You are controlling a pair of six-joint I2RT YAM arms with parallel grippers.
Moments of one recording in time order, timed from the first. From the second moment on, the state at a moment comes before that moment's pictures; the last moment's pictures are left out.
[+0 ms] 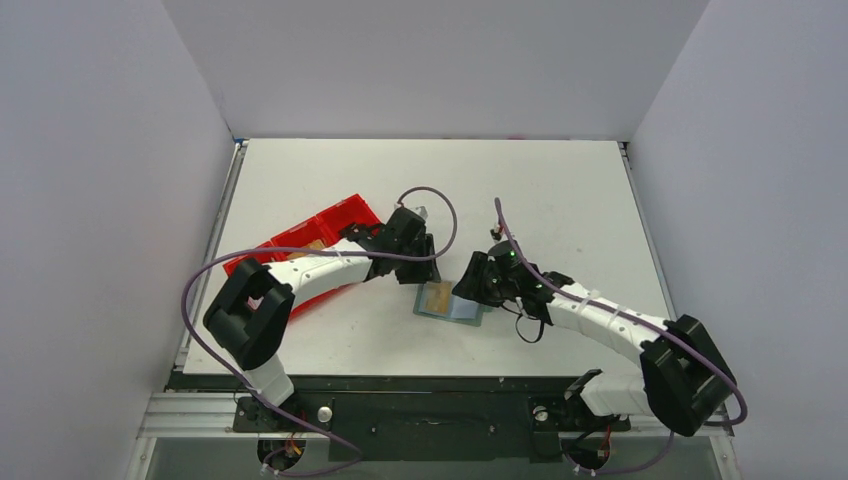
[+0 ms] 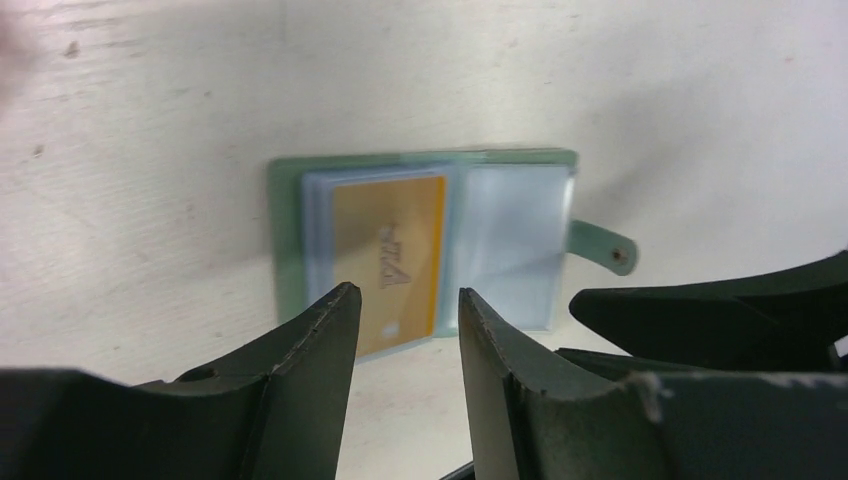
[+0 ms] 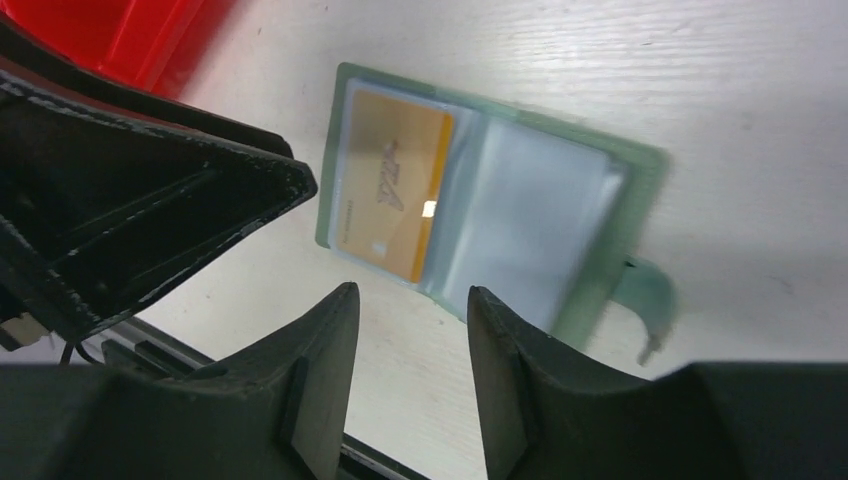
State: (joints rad) left arm -0.76 1.71 1.14 -0.33 0.09 -0.76; right arm 0.63 1.23 0.65 -0.21 -0.06 0.80
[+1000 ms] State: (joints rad) left arm -0.76 1.75 1.02 -0.30 0.08 -0.77; right arm 0.61 1.60 0.67 0.14 -0.17 0.91
